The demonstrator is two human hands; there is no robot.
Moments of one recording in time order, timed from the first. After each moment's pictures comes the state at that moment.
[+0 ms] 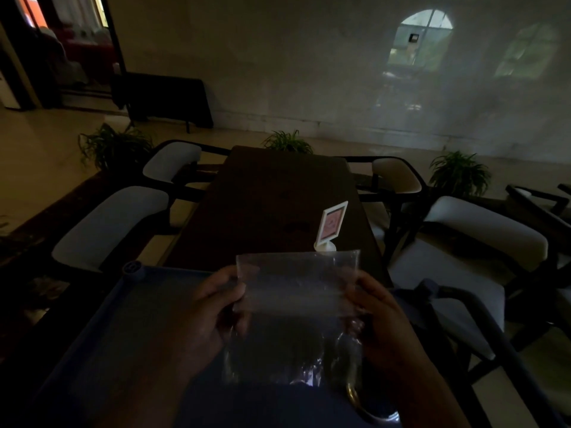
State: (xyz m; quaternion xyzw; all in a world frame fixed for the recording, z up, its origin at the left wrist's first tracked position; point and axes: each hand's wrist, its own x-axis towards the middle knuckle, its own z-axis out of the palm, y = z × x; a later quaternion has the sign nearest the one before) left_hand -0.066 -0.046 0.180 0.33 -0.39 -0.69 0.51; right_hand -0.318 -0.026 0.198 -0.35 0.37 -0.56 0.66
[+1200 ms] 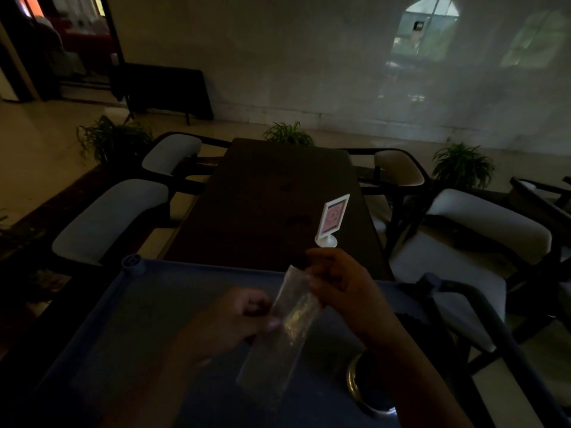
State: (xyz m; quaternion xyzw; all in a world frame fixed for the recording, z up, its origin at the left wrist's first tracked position) left_hand -0.079 -0.052 0.179 0.49 -0.59 -0.59 0.26; right_hand -0.304 -0.053 0.196 -0.64 0.49 -0.40 0.43
